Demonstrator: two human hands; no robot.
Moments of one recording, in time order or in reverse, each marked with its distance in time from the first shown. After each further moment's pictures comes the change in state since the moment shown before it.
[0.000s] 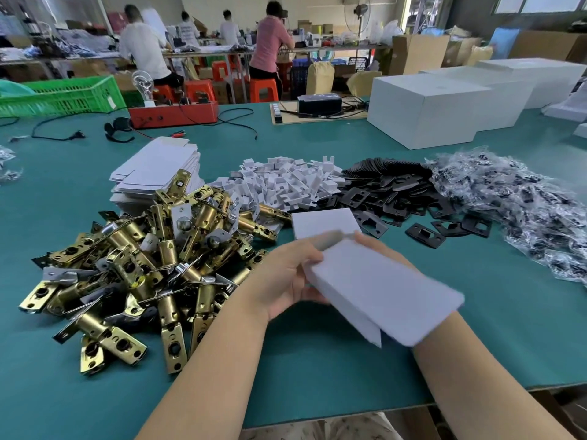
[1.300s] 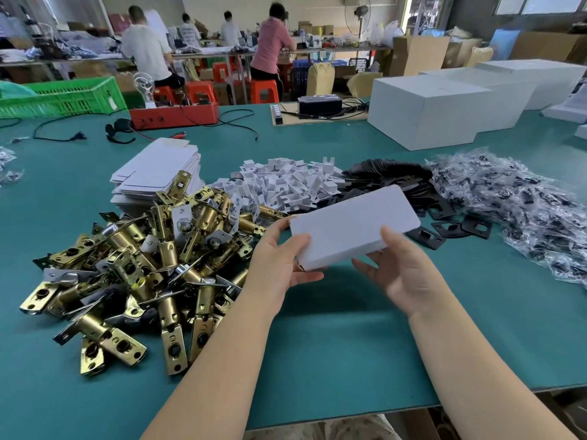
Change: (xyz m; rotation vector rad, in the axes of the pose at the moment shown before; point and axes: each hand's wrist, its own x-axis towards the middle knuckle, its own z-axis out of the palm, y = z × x) left_hand 0.015 -0.007 -0.005 -0.091 0.414 0.187; right_hand 0.005 0.003 -0.019 0.059 0.142 -0.466
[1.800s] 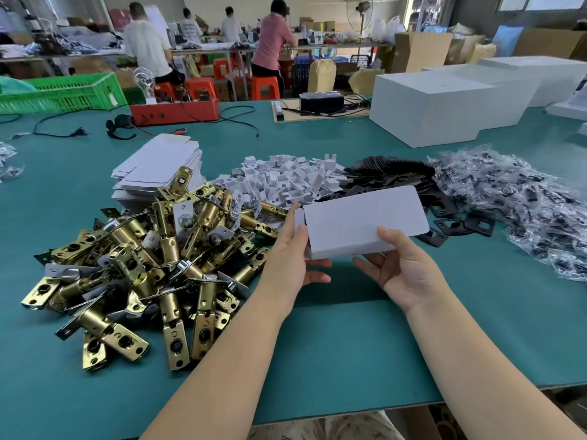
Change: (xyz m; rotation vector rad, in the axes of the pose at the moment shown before) left_hand -0.001 -0.007 0.012 0.113 -0.062 0.032; right_hand 0.003 0.003 -0.003 0.098 0.066 0.038
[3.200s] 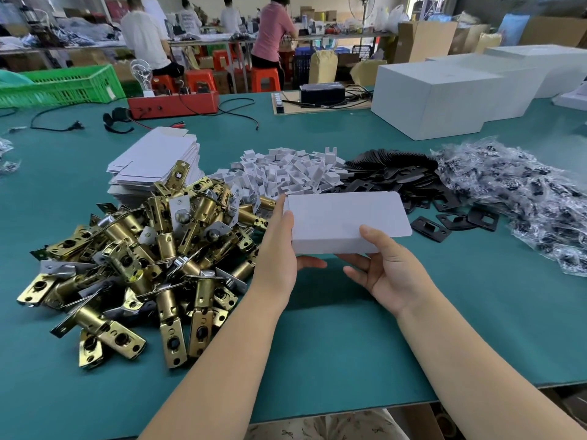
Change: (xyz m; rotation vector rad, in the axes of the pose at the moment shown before) left_hand 0.000 0.004 -0.001 -0.028 0.108 0.140; right_hand -0.006 0.012 0.014 -0.111 -0.016 0.073
